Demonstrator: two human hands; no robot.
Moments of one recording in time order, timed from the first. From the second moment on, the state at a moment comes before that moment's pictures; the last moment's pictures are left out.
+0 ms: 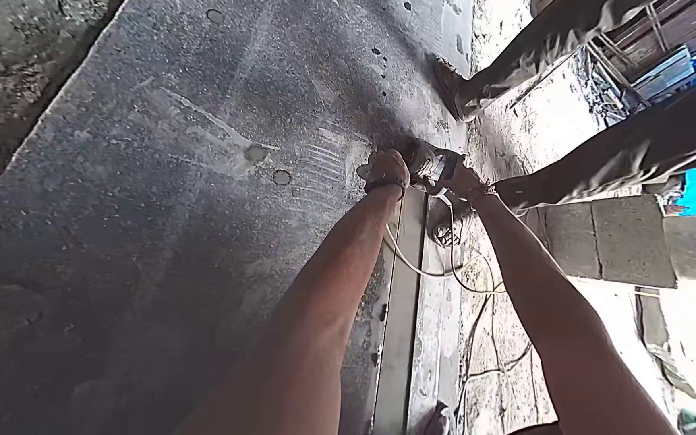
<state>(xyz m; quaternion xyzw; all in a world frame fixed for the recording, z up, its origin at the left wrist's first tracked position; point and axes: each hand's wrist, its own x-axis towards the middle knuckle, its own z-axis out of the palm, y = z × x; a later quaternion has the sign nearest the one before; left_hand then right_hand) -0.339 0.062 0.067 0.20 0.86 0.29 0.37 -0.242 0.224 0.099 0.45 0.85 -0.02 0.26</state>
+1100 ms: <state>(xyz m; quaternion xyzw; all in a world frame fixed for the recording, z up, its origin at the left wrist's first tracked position) -0.315 0.072 0.064 0.32 0.86 0.23 0.34 -0.224 0.255 0.096 0.37 0.89 -0.09 0.25</state>
